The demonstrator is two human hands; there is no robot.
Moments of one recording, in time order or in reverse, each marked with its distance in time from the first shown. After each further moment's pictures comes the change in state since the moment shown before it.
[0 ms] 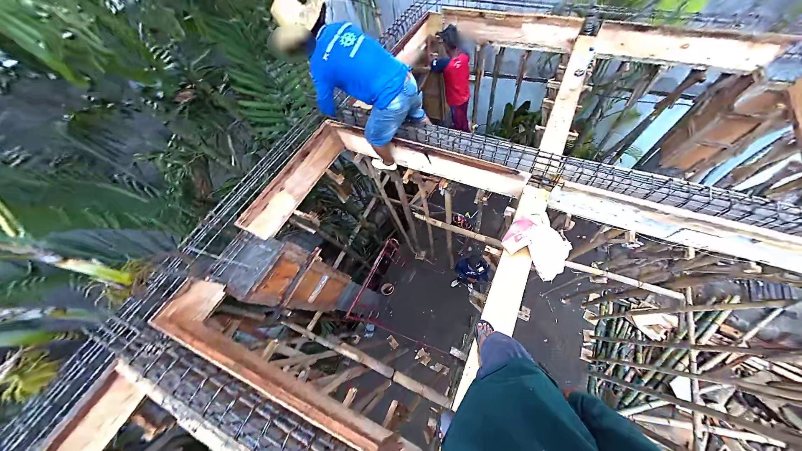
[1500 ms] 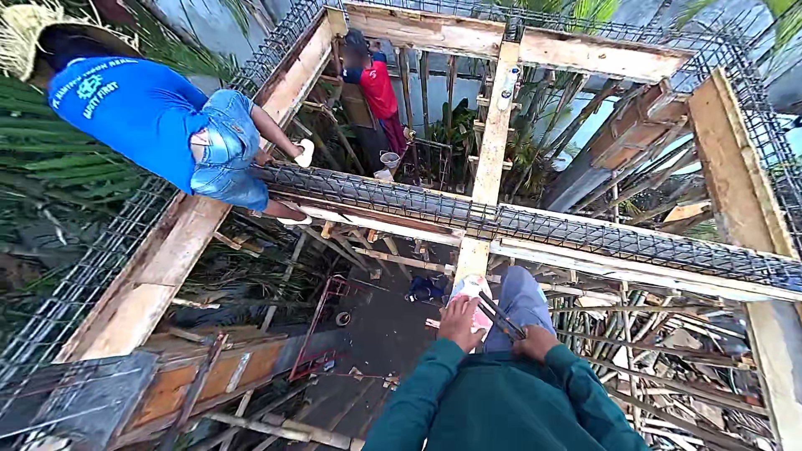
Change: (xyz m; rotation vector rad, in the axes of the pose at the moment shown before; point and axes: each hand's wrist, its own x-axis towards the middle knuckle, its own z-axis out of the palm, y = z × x) left_hand -0.129 0.886 0.023 0.497 0.091 1.275; right_hand 0.005 -0.056 -0.655 0.161 0.265 -0.074
